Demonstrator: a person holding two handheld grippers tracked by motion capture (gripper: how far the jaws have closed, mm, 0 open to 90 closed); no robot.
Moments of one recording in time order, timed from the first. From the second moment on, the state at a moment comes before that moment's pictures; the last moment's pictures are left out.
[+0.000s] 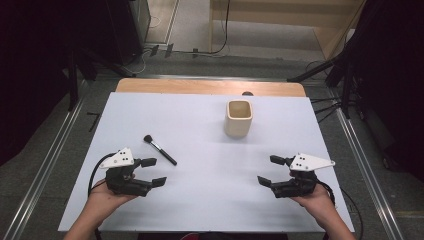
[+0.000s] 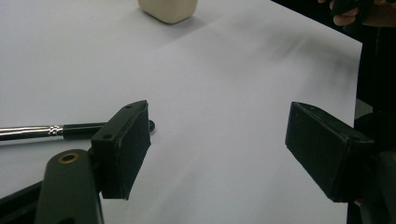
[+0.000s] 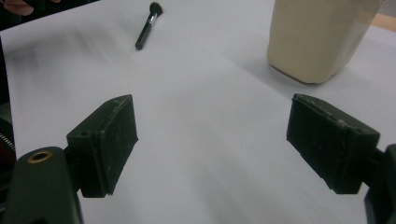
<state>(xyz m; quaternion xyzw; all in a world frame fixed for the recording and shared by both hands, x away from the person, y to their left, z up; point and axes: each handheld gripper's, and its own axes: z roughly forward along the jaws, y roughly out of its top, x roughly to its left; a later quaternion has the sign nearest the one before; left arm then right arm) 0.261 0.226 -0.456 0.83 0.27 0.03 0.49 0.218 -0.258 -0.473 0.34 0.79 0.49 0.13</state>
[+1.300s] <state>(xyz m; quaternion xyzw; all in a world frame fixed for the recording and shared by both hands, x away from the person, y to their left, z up) 0.260 0.225 -0.457 0.83 0.27 0.02 0.48 0.217 -0.256 -0.474 0.33 0.80 0.49 0.13</state>
